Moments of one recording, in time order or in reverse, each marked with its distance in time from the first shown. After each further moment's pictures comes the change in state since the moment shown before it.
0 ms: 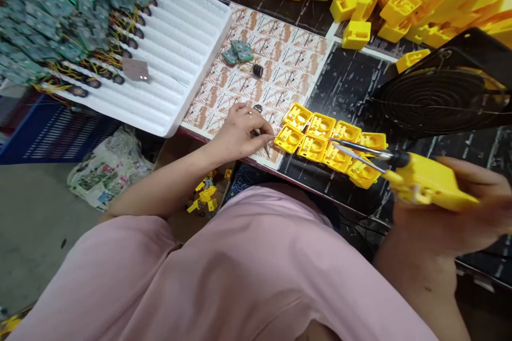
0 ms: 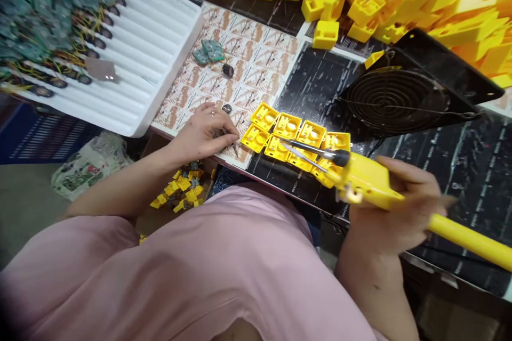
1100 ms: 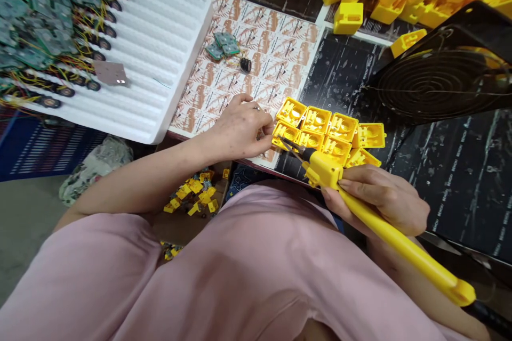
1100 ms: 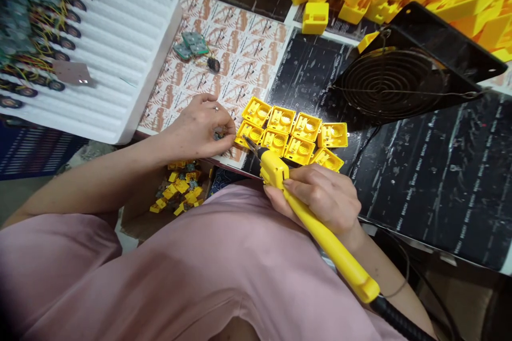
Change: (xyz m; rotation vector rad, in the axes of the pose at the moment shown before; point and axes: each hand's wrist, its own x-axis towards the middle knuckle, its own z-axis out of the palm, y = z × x) left_hand 0.026 0.017 -0.008 0.276 -0.214 0.146; right_hand -0.010 -0.040 0.026 0.115 -0.345 -0.495
